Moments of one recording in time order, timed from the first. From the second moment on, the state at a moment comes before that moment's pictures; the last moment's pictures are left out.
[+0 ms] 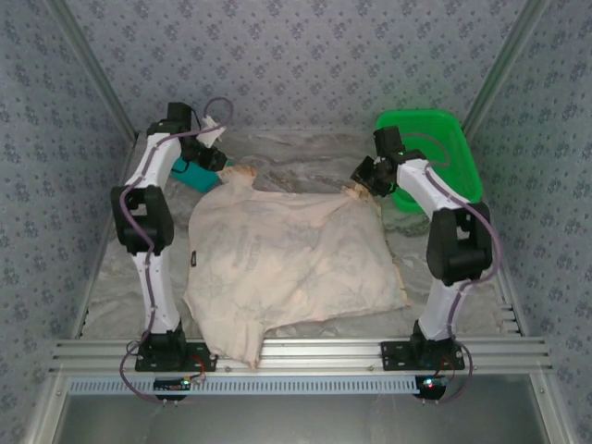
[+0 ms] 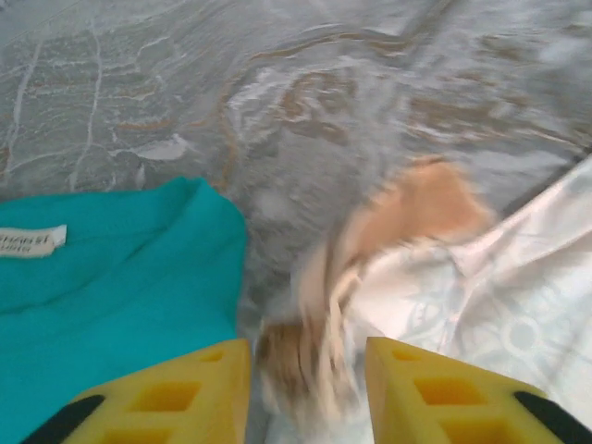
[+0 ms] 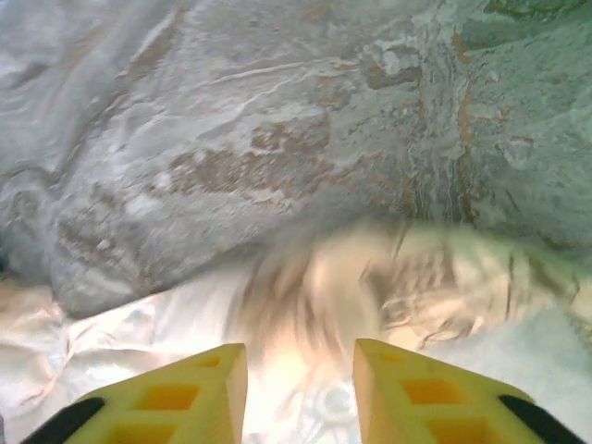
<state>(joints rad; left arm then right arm) -0.04 2.25 2.07 -0.91 0.39 0.48 0.20 1.89 1.52 -0.66 -0.20 0.79</state>
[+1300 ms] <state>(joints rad) -0.30 2.17 1.61 -0.58 0.12 -0.33 0.53 1.42 0.69 -0.59 -0.01 0.77</state>
